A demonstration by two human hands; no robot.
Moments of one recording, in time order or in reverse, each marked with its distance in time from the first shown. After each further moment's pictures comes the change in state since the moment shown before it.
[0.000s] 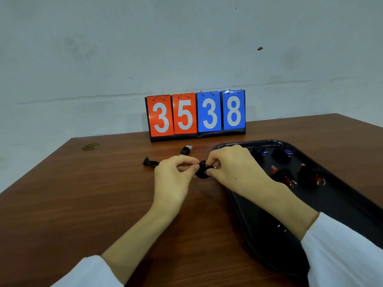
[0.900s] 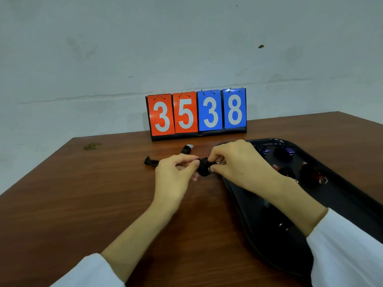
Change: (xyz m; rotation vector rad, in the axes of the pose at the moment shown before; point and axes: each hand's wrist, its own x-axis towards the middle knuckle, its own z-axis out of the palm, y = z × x) left_hand 0.005 -0.009 0.003 -0.104 -0.031 -0.058; right_hand -0.001 0.004 -0.012 -0.008 -0.045 -0.045
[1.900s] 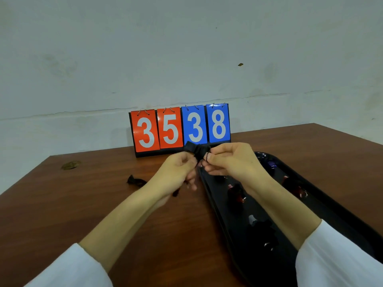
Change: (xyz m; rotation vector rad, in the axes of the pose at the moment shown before) left_hand 0.035 0.049 0.006 -0.033 -0.482 -0.085; right_hand 0.008 0.017 -0.021 1.146 0.154 0.462
